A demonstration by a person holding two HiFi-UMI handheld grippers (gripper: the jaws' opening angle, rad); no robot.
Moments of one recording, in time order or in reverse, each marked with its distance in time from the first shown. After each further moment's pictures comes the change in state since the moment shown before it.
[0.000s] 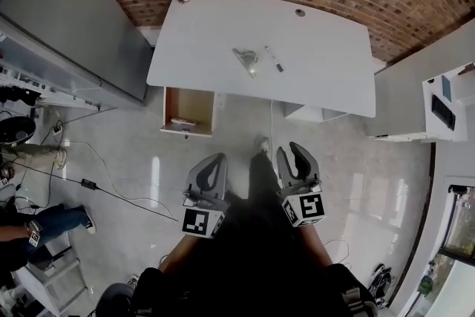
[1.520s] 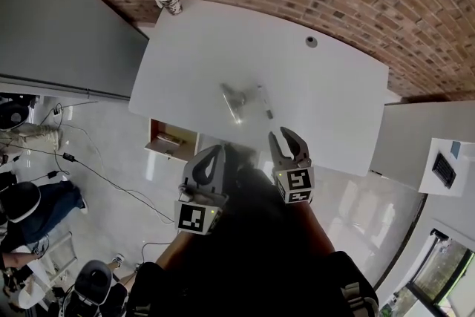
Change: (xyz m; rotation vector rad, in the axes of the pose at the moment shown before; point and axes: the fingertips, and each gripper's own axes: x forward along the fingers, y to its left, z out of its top) left arm 0.277 0.052 0.030 -0.043 0.059 0.169; right arm 0.255 -0.195 -0.043 -0.047 0.285 0.182
